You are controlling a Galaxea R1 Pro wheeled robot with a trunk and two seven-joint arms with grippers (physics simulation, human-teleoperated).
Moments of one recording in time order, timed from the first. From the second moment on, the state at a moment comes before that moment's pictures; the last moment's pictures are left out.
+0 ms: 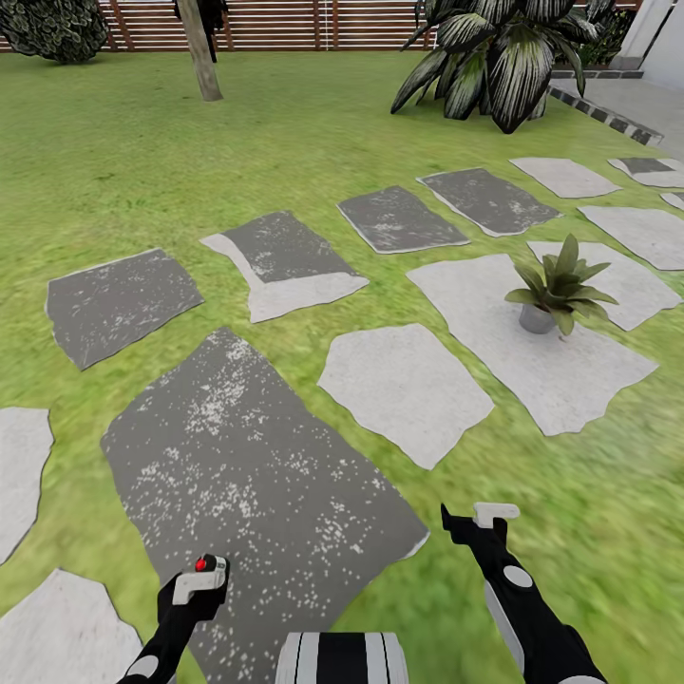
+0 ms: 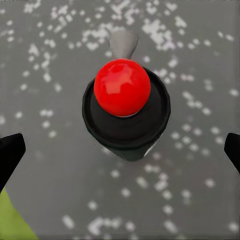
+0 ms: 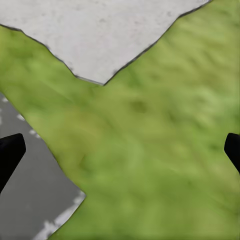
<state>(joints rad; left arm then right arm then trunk) -0.44 0.08 0.04 -0.27 0.01 -0.48 0.00 -0.43 -0.02 -0.08 -0.78 0.01 -0.08 0.00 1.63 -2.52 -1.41</state>
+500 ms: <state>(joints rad) -0.44 0.08 0.04 -0.28 0.01 -0.48 0.00 -0.43 -0.02 -0.08 -0.78 0.01 -0.08 0.00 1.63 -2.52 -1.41</state>
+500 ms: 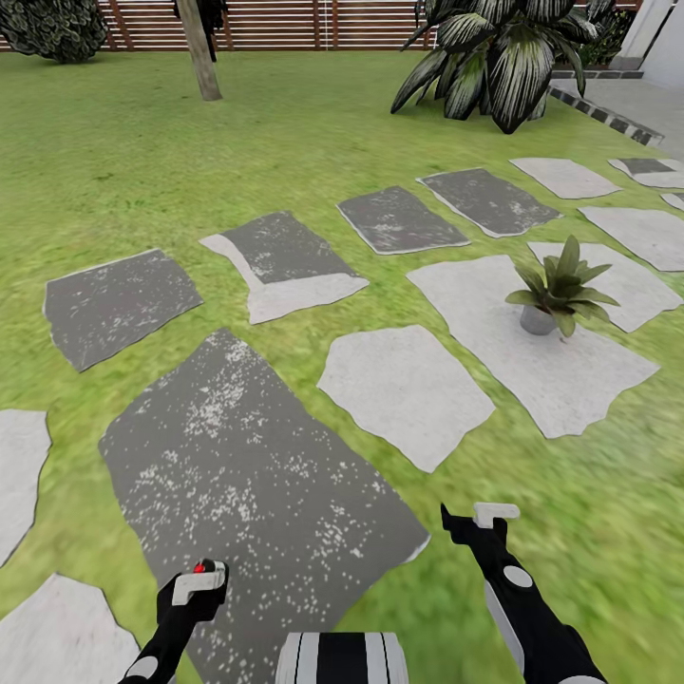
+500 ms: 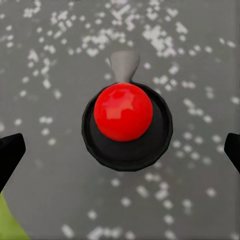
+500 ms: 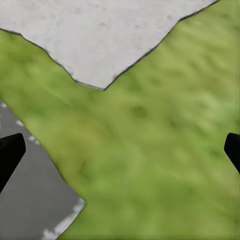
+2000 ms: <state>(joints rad) -0.44 0.08 0.04 -0.28 0.02 -0.48 -0.01 -0.43 -0.02 -0.08 -0.78 0.01 -0.08 0.00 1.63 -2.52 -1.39</state>
